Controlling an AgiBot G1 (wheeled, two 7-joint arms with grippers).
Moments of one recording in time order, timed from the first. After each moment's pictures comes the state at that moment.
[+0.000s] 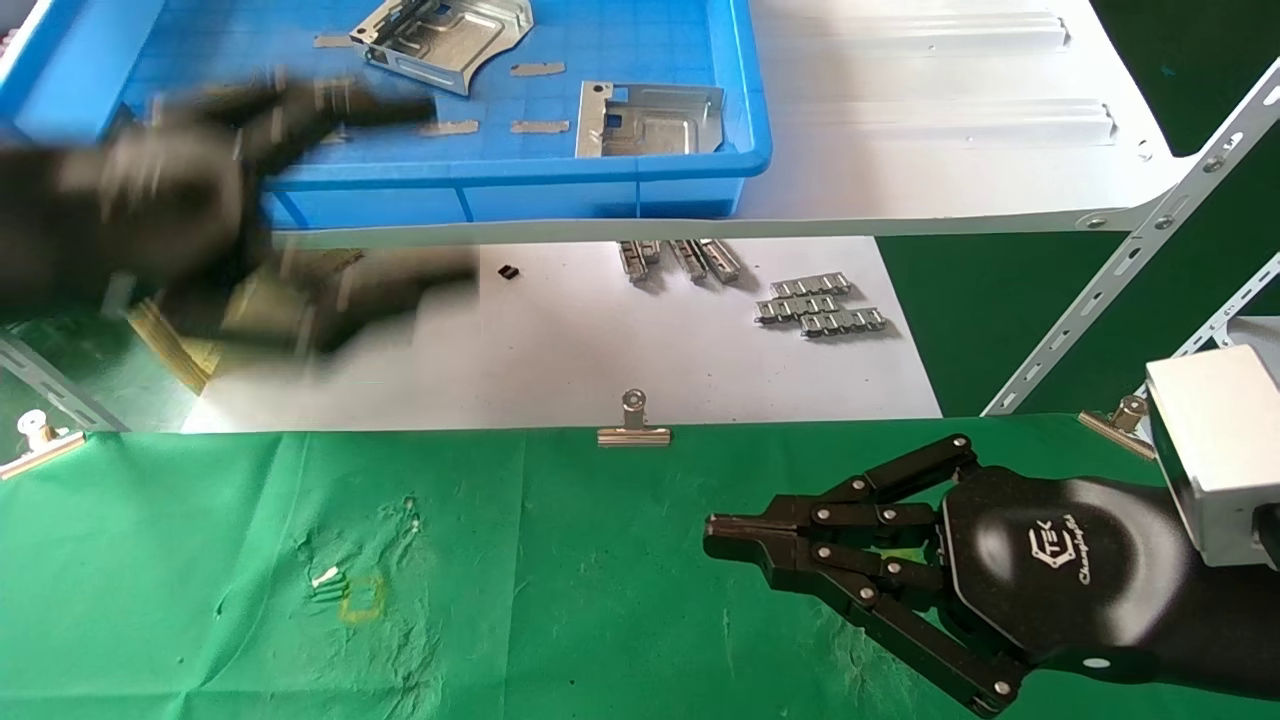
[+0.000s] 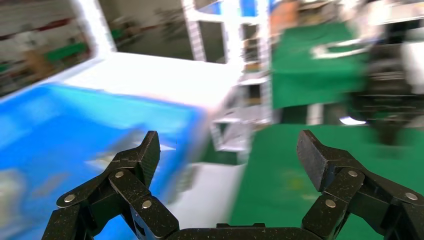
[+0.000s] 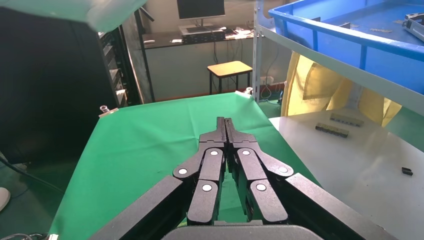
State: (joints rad) left arm -1.56 0.77 0.36 -1.00 0.99 1.39 -0.23; right arm 1.08 -0.60 -0.31 1.28 -0.71 -1.48 0.17
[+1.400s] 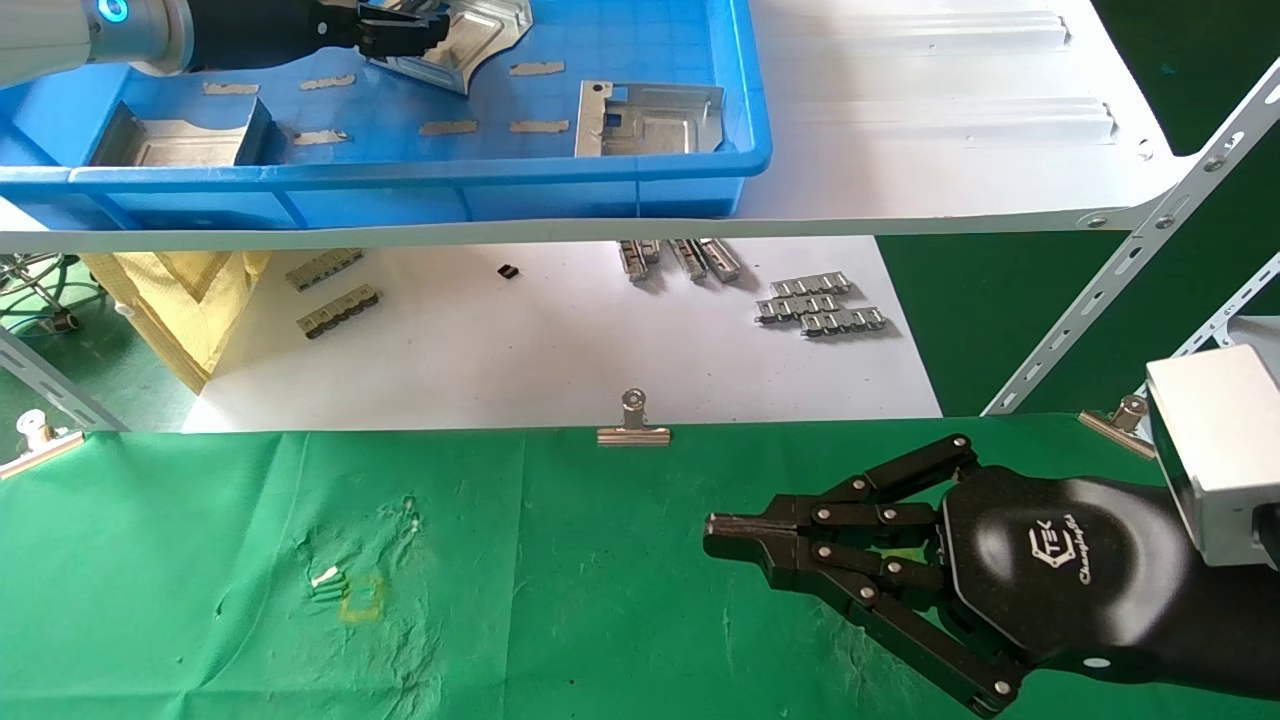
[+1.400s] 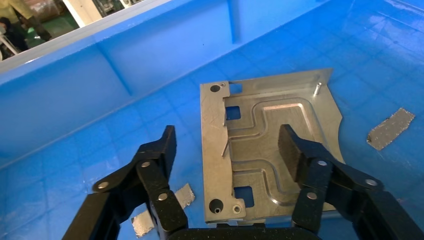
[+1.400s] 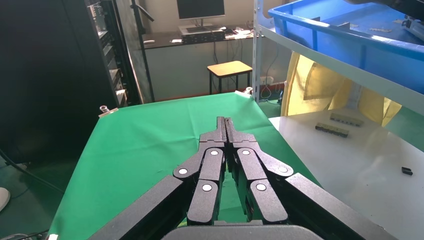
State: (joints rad) left arm -2.11 1.28 0.59 0.00 1.49 0.77 -0.15; right arm 1.08 -0.60 -0.31 1.28 -0.71 -1.48 0.17
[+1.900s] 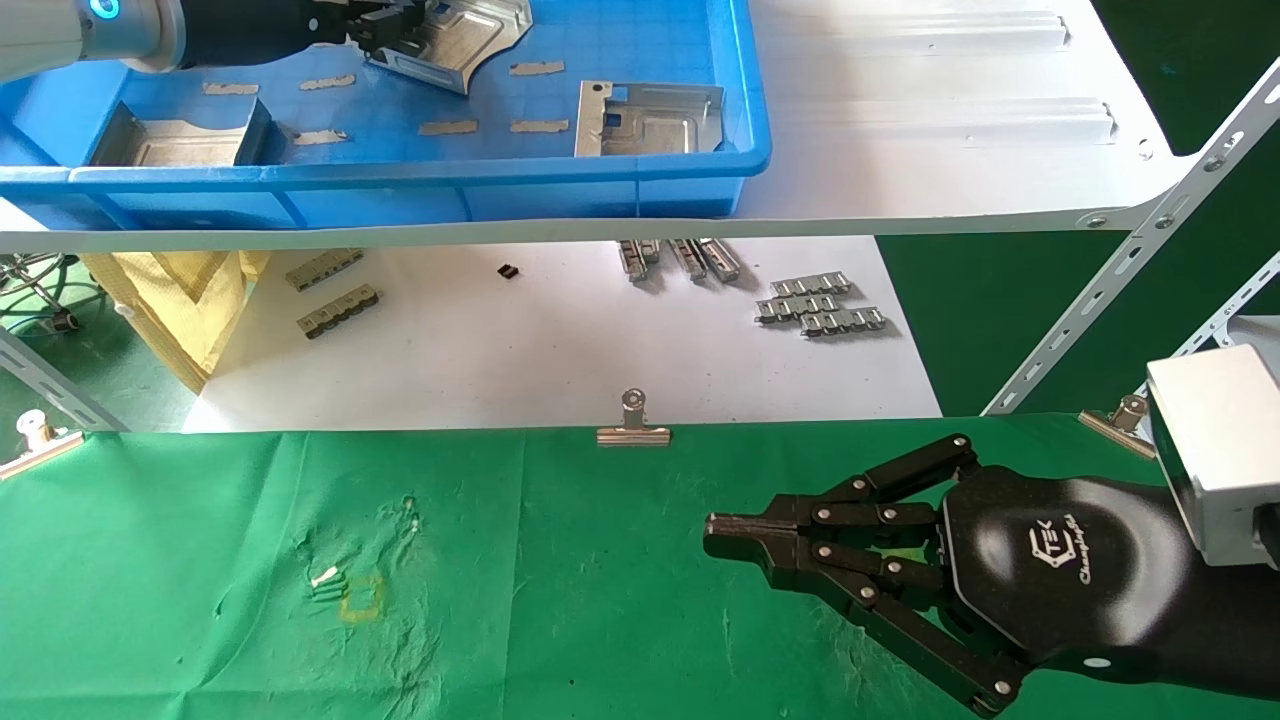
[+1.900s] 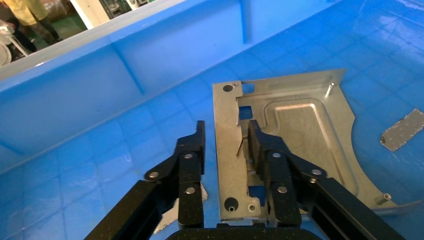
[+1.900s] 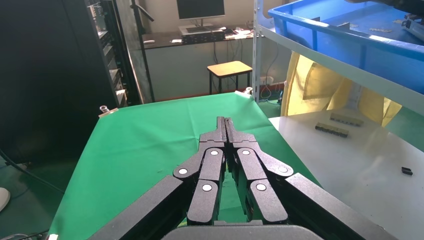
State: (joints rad) left arm -2.12 1.28 0.60 0.00 1.50 0.75 -0.16; right arm 1.08 -0.60 -0.31 1.28 -0.71 -1.48 0.17
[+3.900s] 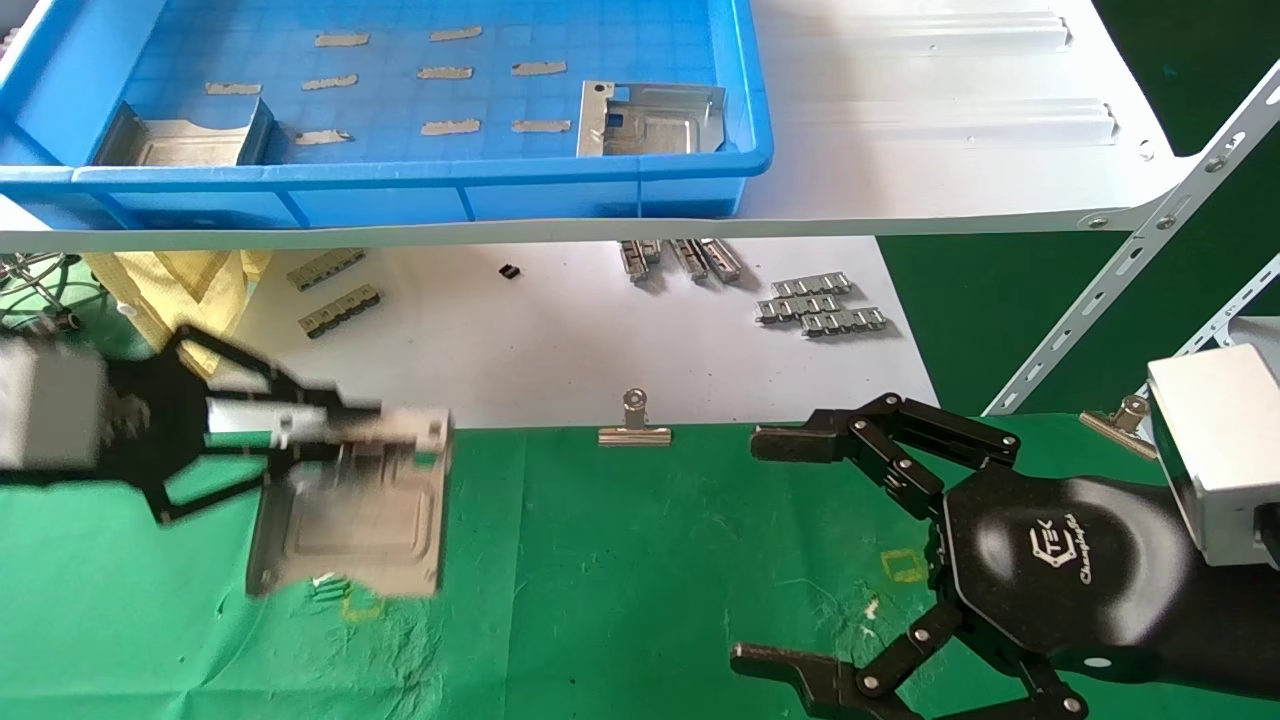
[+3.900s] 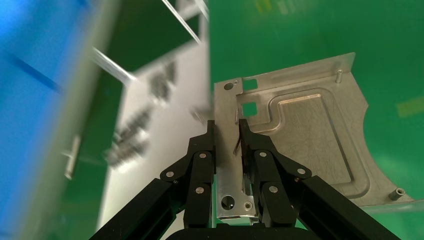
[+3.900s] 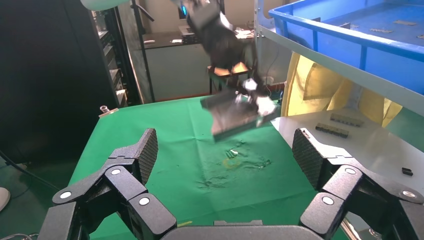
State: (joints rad) left arm -1.74 0.65 0.84 -0.67 0.99 1.59 0.53; right arm 1.08 -0.60 -0.32 1.28 -0.71 -1.48 0.17
